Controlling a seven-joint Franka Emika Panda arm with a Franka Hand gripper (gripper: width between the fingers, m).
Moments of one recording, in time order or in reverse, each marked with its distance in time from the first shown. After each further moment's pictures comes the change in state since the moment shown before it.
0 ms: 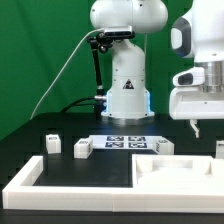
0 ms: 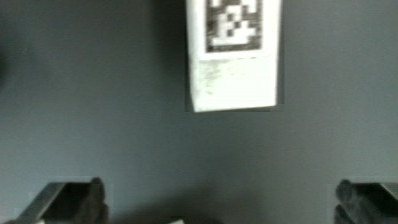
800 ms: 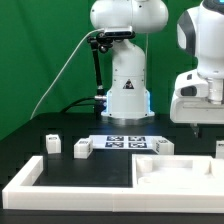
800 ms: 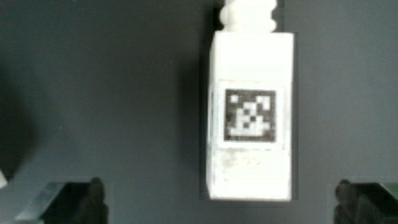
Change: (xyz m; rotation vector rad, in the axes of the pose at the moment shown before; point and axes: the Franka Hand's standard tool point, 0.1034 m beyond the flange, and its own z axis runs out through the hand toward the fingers) arm -0.014 0.005 0.004 -0.085 -0.357 -0.107
